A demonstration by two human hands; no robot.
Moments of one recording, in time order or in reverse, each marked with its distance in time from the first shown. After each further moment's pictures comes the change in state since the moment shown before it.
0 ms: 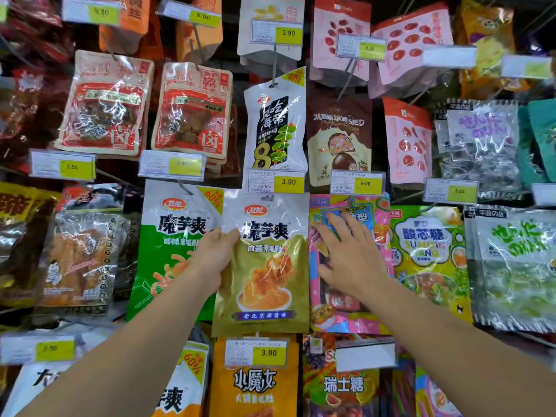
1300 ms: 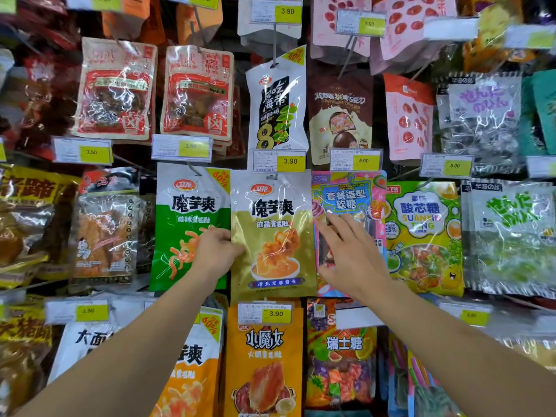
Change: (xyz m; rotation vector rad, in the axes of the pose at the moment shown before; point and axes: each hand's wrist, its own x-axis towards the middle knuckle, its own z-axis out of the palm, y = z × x) left_hand -0.054 -0.014 -0.023 0.381 -0.011 0.121; right_hand -0.053 -0.014 -0.003 0.143 -0.047 -0.036
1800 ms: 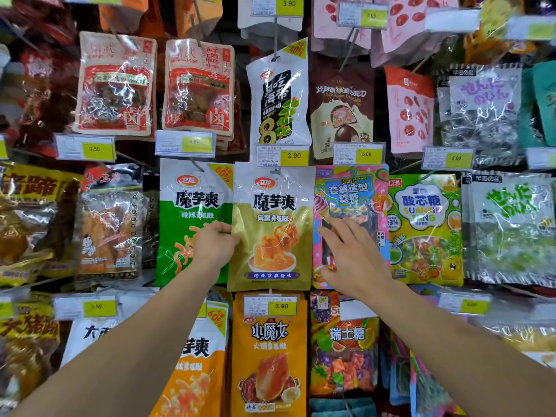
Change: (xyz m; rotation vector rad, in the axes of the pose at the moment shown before) left_hand 0.013 -0.005 -0.008 0.039 0.109 -0.062; right_hand -0.011 -0.012 0.001 0.009 -0.034 0.015
